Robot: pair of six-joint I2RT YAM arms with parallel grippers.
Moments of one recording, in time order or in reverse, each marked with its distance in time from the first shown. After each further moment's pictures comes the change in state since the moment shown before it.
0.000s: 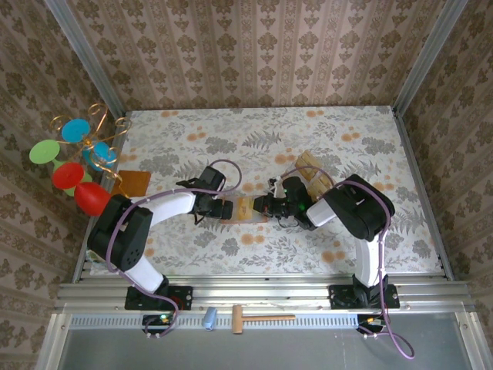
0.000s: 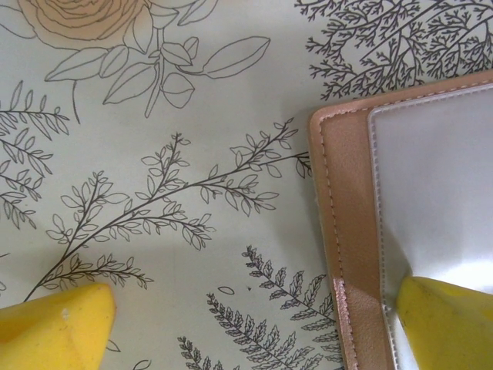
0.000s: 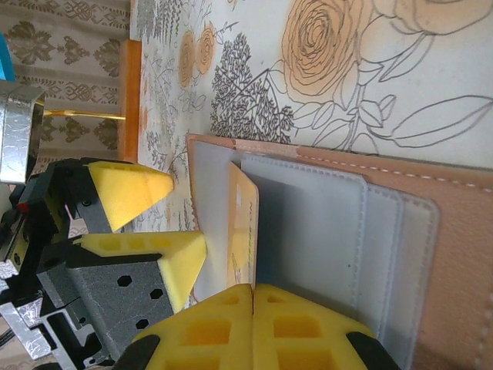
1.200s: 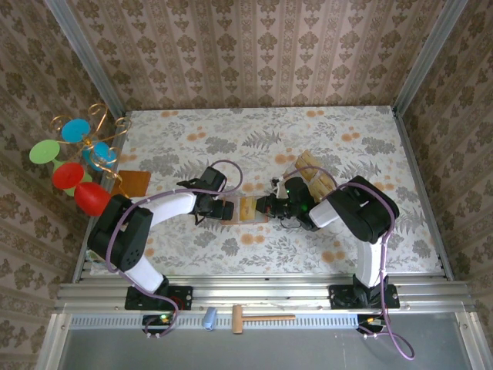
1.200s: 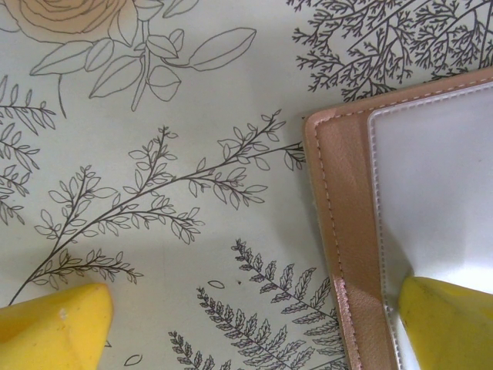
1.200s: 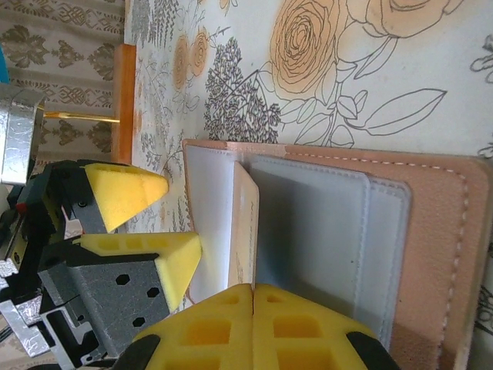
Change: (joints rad) left arm -0.011 0.000 0.001 -0.007 0.000 0.000; right arm -0.013 -0.039 -0.040 -0.010 0.019 -0.018
